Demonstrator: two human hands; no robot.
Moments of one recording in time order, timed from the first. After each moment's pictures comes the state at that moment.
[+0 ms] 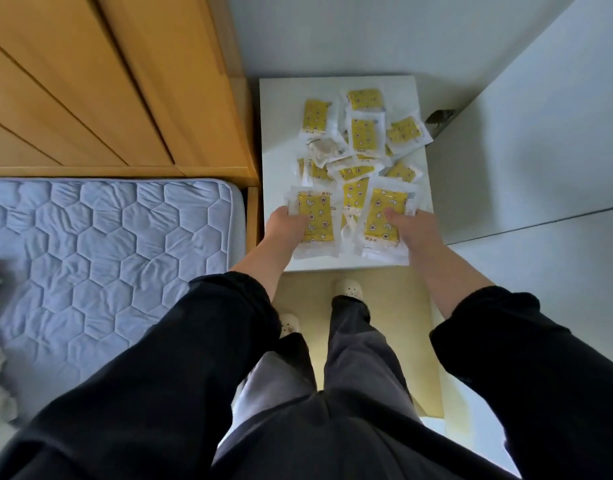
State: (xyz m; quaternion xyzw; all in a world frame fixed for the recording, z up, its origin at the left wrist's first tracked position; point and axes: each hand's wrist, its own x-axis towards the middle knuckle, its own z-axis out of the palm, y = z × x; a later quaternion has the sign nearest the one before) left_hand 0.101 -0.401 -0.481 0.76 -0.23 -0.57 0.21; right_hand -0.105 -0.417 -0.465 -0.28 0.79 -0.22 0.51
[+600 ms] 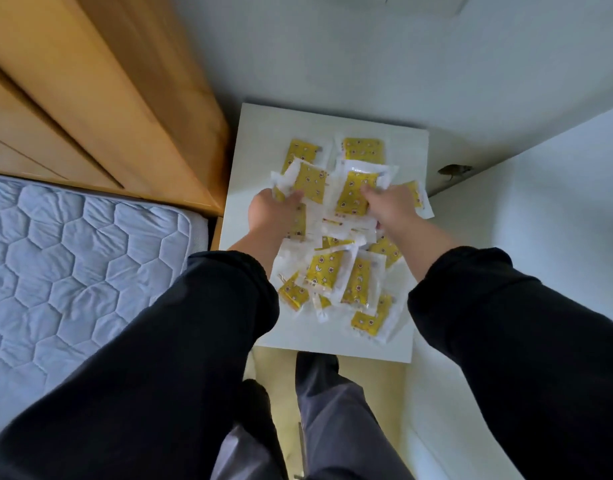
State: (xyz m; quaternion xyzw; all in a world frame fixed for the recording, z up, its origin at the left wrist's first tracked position) left_hand 0.067 -0.574 -0.540 0.83 -0.21 -0.46 0.22; right_hand -0.100 -0.637 -0.513 -0.40 0.75 -0.09 0.51
